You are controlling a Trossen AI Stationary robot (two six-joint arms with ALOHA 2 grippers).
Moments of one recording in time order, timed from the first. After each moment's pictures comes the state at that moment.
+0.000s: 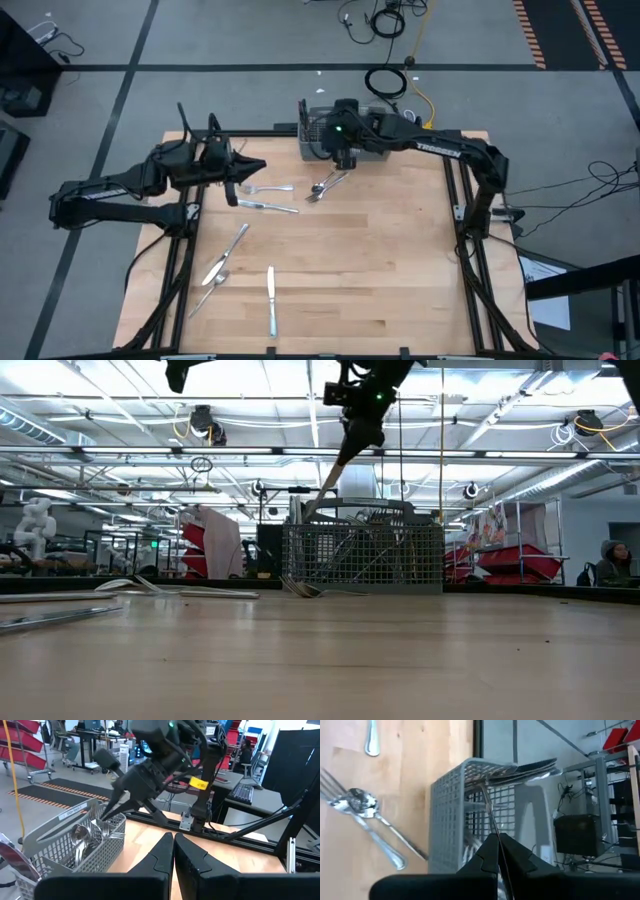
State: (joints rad) left arm 0.20 0.75 0.81 -0.14 -0.01 -0.12; right arm -0.33 1.82 1.78 -0.78 0.38 -0.62
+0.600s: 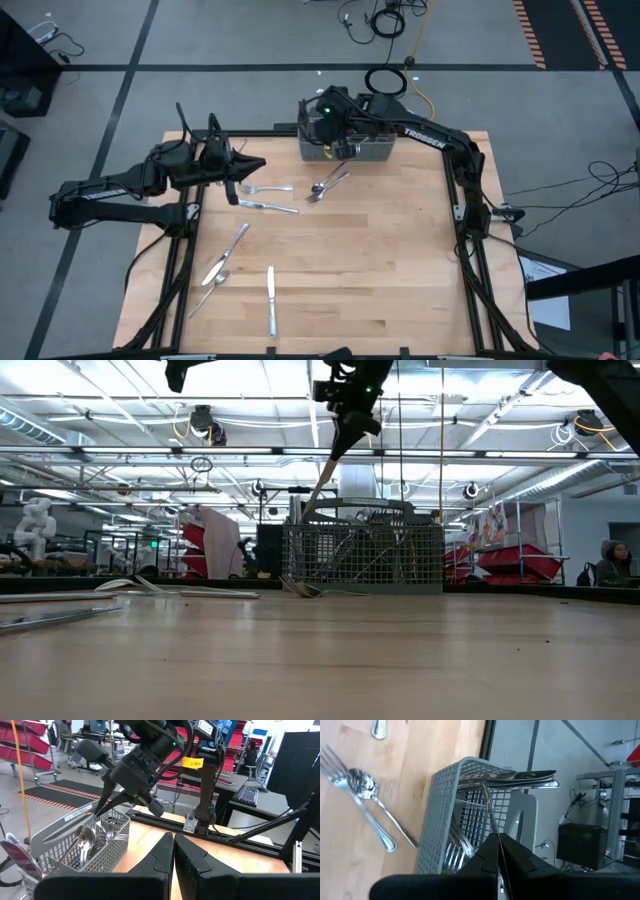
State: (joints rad) left arm 0.20 0.75 0.81 -0.14 -0.03 -0.12; right arm -0.38 2.01 2.17 -1.09 0.31 -0.76
